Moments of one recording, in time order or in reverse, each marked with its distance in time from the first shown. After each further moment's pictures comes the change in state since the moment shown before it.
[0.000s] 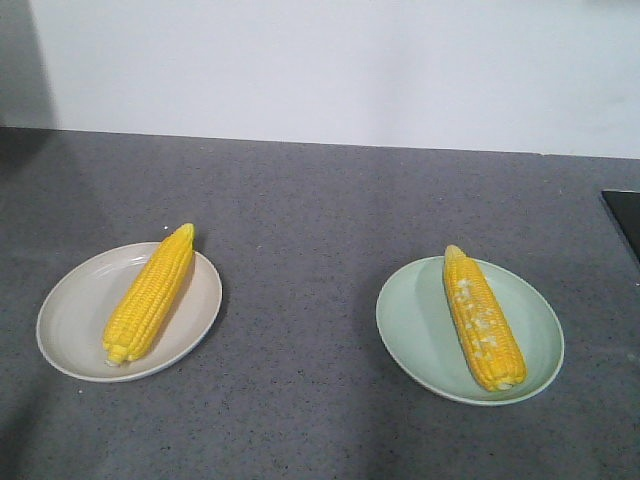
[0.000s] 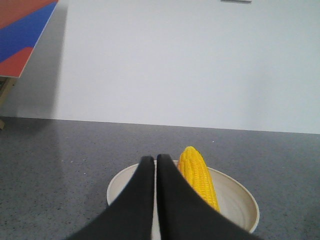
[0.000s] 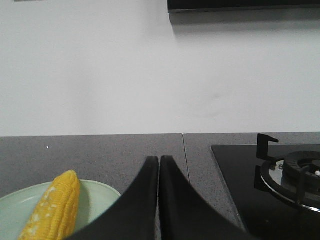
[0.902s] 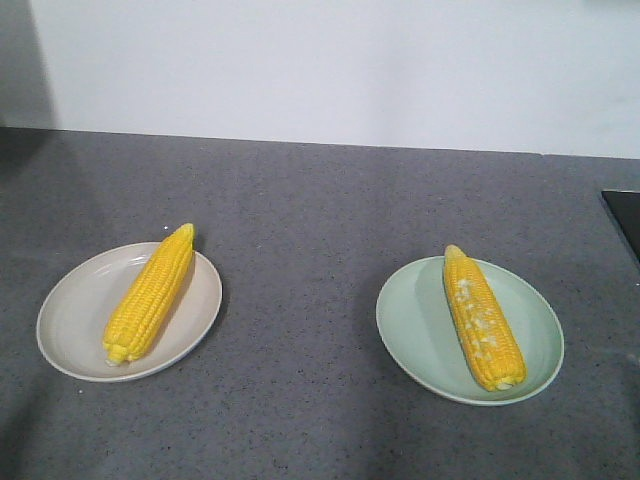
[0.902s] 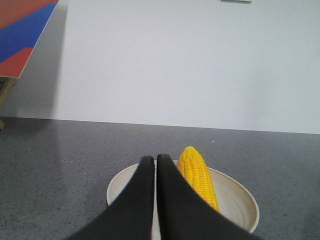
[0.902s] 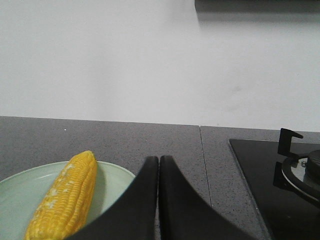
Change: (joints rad) left arm 0.000 0.000 0.000 0.000 0.000 0.000; right arm 0.073 -0.009 0.064 0.032 -0.044 -0.073
